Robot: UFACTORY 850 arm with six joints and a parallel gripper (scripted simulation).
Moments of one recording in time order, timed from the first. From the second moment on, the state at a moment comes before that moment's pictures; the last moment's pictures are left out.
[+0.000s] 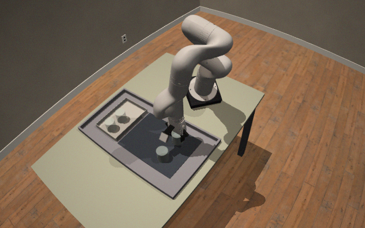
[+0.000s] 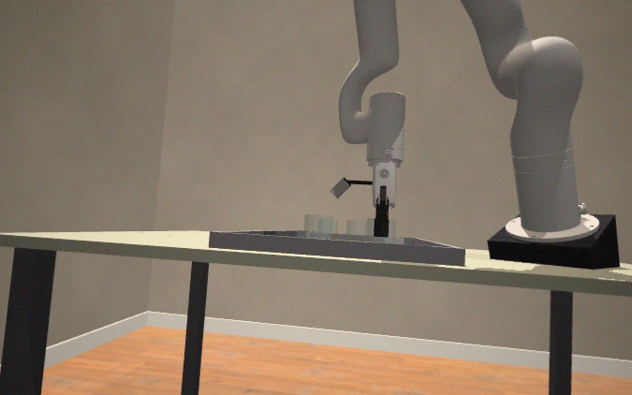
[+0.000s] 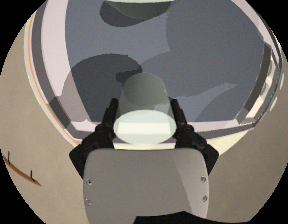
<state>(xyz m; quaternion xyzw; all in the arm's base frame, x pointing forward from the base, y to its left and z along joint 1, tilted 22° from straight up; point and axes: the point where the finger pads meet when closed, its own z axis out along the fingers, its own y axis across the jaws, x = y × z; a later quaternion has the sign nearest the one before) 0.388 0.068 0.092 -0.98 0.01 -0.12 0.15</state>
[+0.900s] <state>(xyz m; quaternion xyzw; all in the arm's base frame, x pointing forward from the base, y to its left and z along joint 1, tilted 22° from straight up) 0.388 0.068 0.092 -0.98 0.01 -0.12 0.15</state>
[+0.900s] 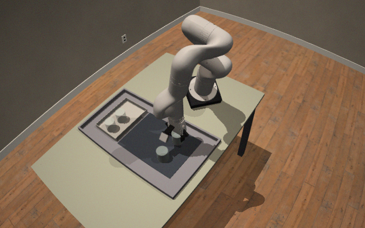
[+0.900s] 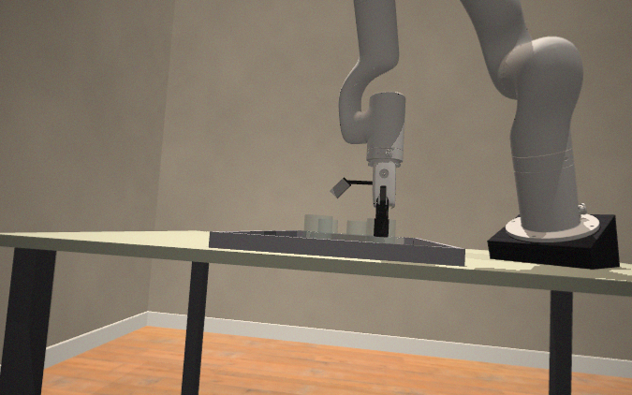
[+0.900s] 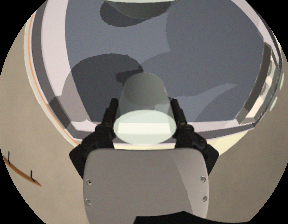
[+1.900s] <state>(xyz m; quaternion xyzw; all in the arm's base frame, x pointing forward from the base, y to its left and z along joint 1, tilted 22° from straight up) 0.388 0.068 0.092 -0.98 0.01 -0.12 0.15</state>
